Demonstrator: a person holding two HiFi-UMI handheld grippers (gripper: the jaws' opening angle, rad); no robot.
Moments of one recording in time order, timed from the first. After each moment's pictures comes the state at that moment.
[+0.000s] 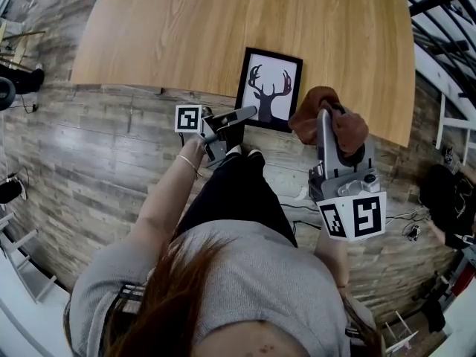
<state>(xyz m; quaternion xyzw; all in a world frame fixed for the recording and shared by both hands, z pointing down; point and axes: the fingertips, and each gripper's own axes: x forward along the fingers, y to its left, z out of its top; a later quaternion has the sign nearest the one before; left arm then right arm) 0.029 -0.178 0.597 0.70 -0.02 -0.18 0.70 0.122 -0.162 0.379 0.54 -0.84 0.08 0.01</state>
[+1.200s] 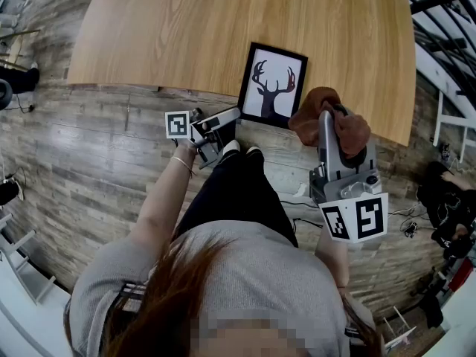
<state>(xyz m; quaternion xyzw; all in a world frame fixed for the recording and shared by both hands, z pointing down) -0.009 -0.174 0.597 0.72 -0.01 -0.23 0.66 0.109 -0.159 0.381 0.54 -0.84 0.08 0.01</state>
